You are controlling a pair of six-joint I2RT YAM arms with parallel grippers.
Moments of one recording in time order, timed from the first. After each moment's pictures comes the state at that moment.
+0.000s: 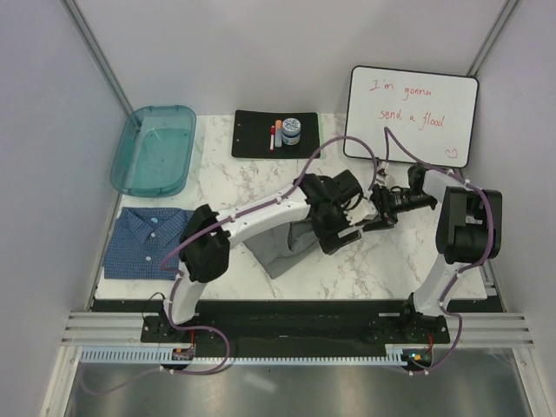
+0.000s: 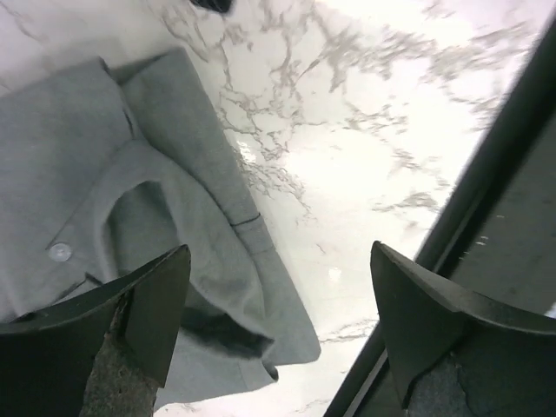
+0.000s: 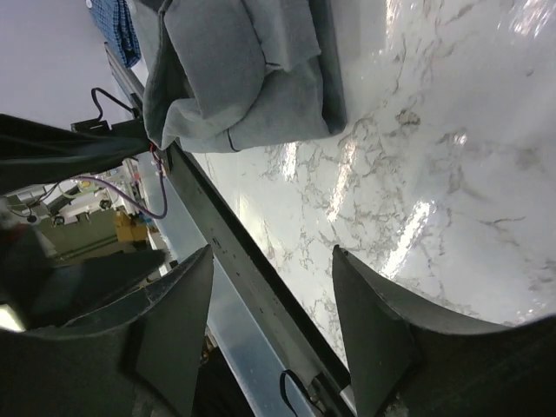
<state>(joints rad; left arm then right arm) -1.03 2.10 1.89 -1.01 0.12 0.22 -0.14 1.86 1.16 -0.96 -0.99 -0.26</state>
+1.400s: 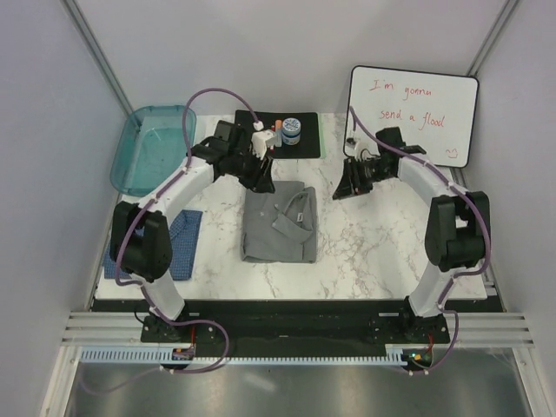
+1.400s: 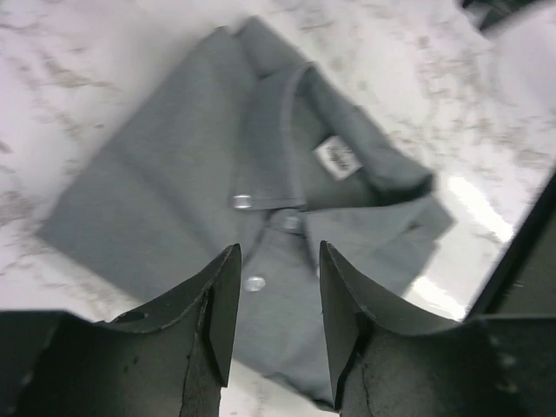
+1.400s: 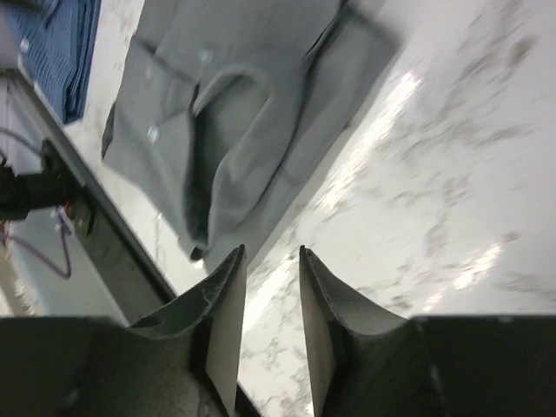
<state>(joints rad) -0.42 1.73 1.42 -0.59 0.63 0.17 0.12 1.84 1.42 -0.68 -0.78 -0.06</state>
